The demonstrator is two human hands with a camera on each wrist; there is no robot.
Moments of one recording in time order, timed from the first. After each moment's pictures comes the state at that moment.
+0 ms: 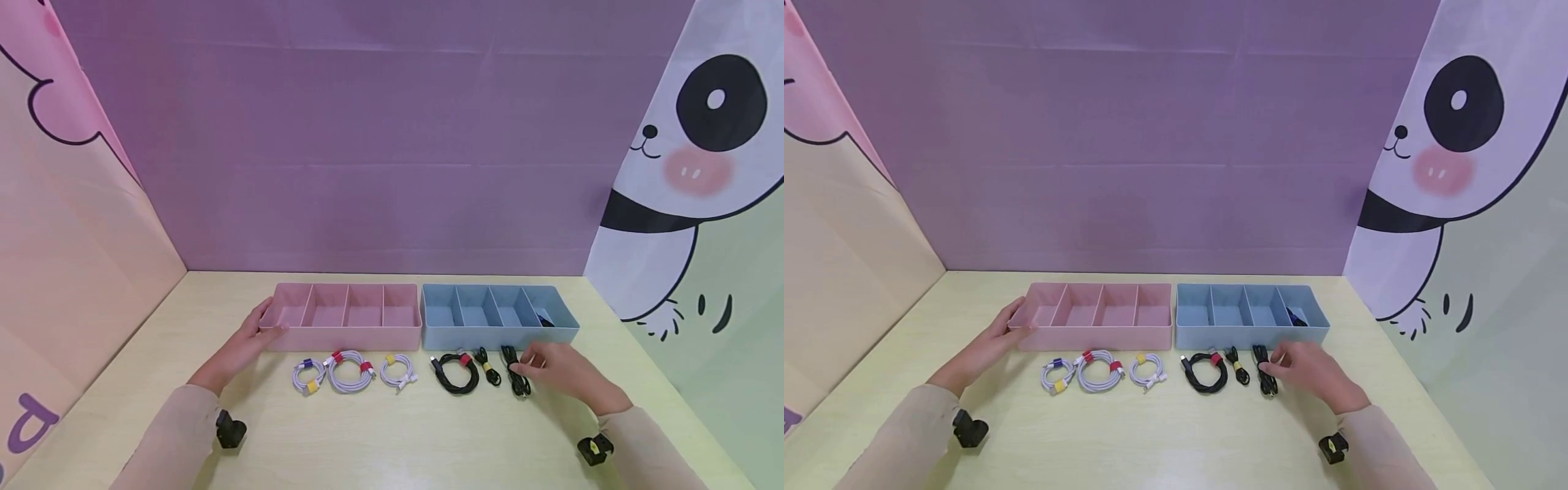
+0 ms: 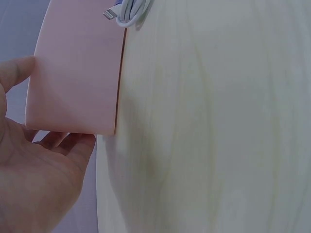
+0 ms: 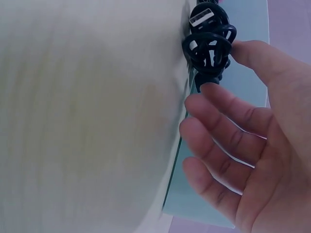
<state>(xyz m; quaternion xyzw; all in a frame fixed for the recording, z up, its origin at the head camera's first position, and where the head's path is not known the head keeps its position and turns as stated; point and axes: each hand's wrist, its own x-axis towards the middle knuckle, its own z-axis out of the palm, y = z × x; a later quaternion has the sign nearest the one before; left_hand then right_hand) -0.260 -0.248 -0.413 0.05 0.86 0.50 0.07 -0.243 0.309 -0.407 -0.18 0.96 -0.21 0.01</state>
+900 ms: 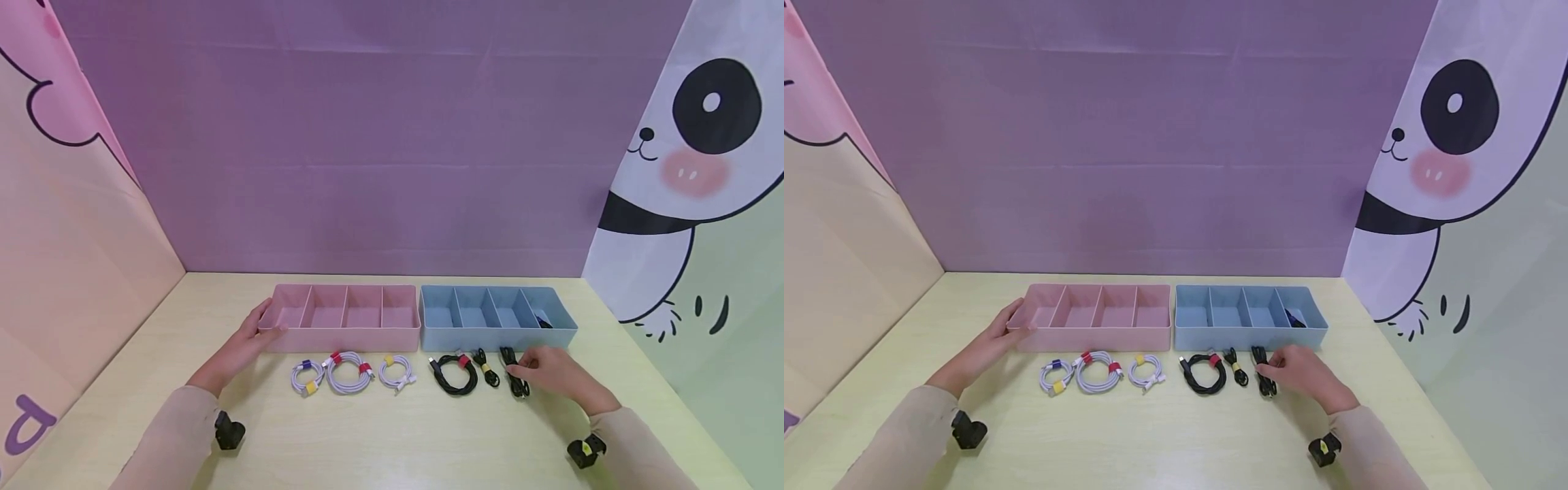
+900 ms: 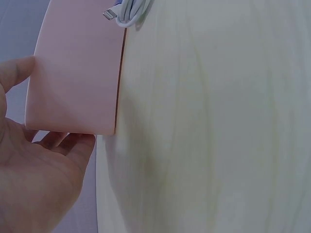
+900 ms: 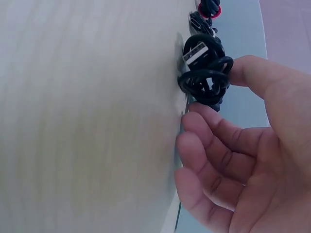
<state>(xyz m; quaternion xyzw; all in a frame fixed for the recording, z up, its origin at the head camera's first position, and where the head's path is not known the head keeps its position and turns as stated) -0.260 -0.247 -0.413 0.04 0.87 0.49 0.08 -0.244 0.301 -0.416 -0.14 0.96 -0.24 0.02</state>
